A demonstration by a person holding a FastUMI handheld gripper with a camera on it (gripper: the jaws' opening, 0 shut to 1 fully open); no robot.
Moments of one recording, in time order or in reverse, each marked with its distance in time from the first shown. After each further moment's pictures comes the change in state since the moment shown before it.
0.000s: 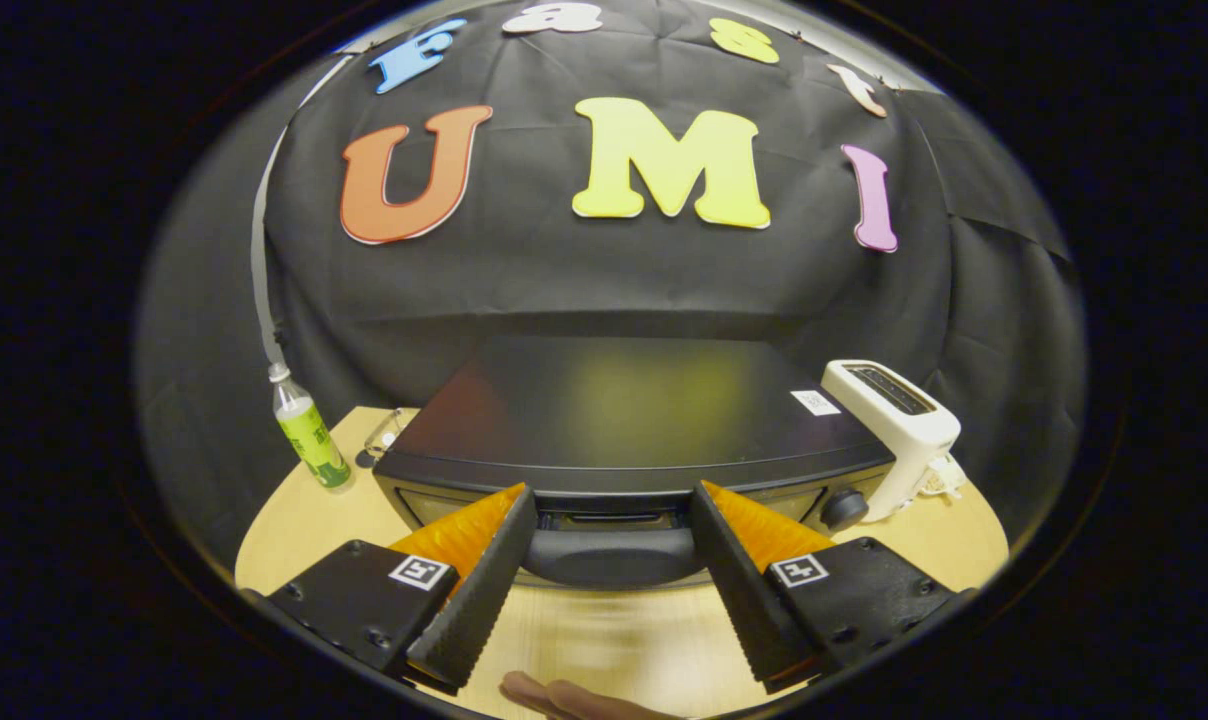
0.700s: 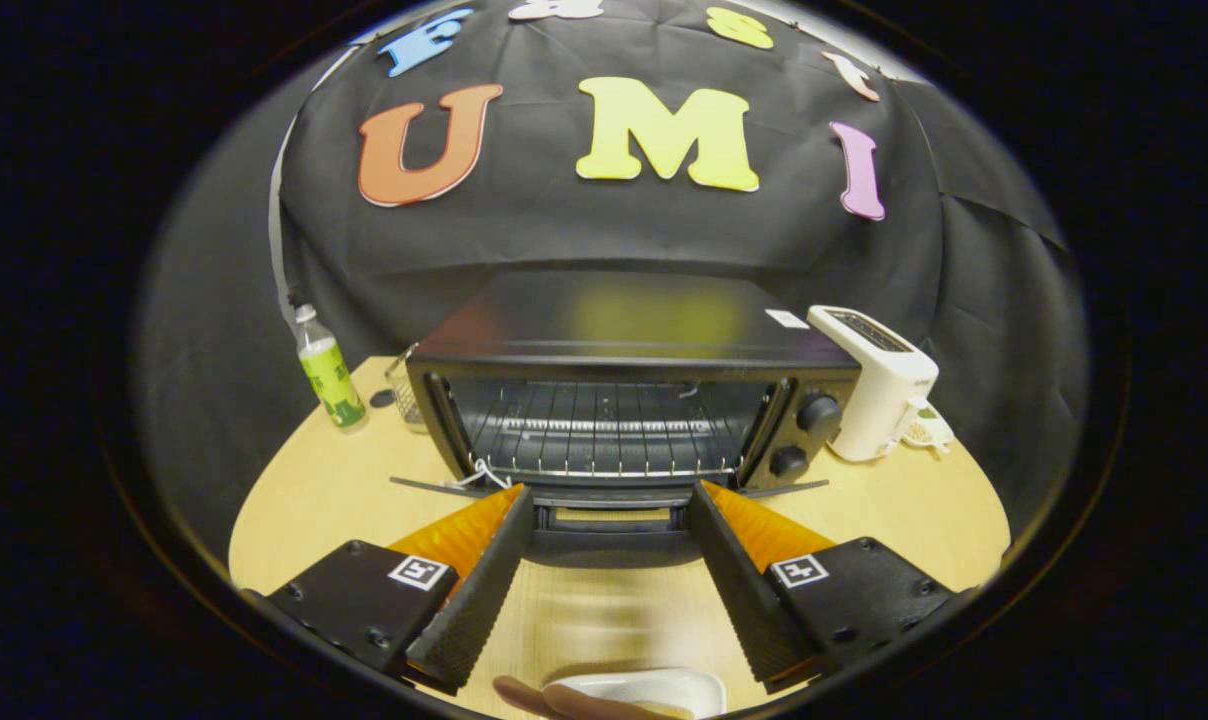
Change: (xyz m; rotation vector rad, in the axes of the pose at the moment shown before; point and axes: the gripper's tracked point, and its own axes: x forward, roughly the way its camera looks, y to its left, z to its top) arm -0.061 -0.003 -0.077 -0.004 0.119 -0.006
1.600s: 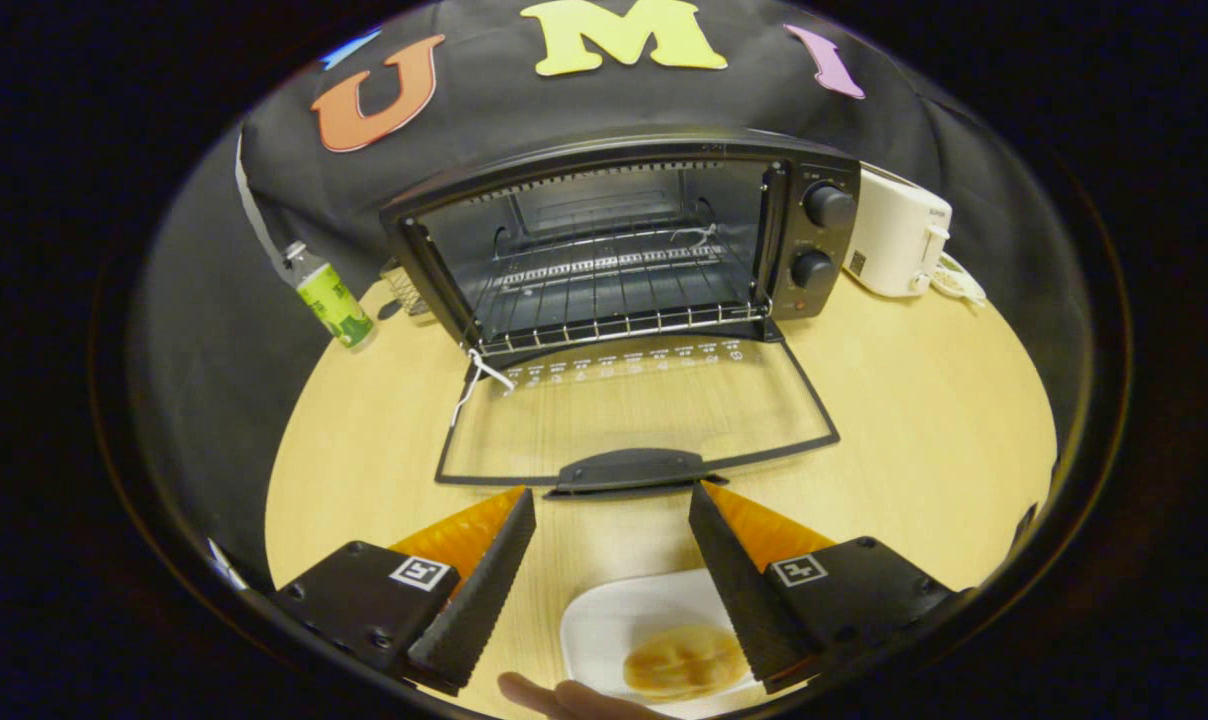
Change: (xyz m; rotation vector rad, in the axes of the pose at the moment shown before) arm -0.026 0.009 -0.106 0.145 0.318 0.103
